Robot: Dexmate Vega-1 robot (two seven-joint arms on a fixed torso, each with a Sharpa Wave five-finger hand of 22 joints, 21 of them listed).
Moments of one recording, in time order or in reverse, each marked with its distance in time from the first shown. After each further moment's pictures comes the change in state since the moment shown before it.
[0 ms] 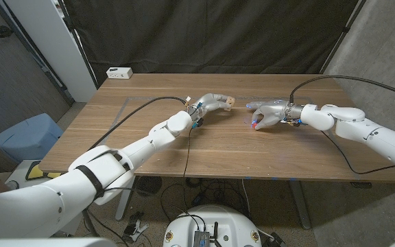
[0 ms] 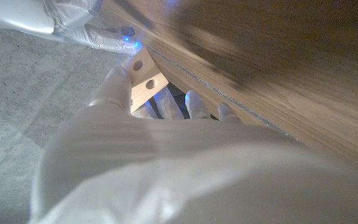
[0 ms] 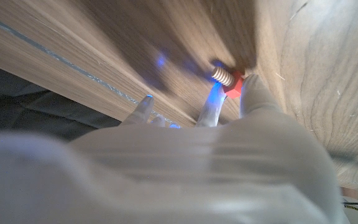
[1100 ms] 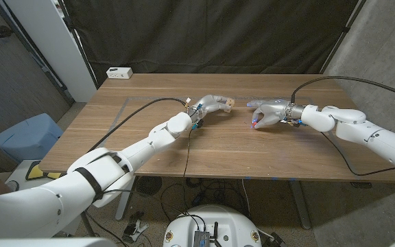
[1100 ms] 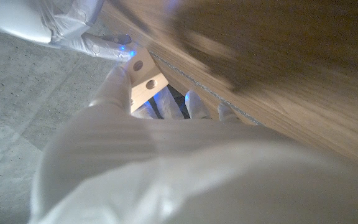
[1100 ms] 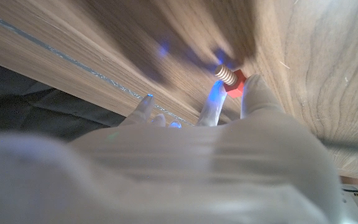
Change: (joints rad) left arm 0.010 0.003 -0.004 -0.010 0.000 0.011 -0.002; left_hand -0.005 0.005 0.001 0.000 0.002 0.004 -0.001 0.000 0.000 0.000 0.000 0.000 0.000 0.000 0.000 0.000 0.000 0.000 0.000 0.000 0.000; right arm -0.023 -0.001 0.021 -0.009 0.037 -0.011 -0.025; right_hand 0.005 0.005 0.004 0.004 0.000 0.034 0.013 0.019 0.005 0.023 -0.005 0.008 0.000 0.011 0.000 0.000 0.005 0.014 -0.003 0.000 0.000
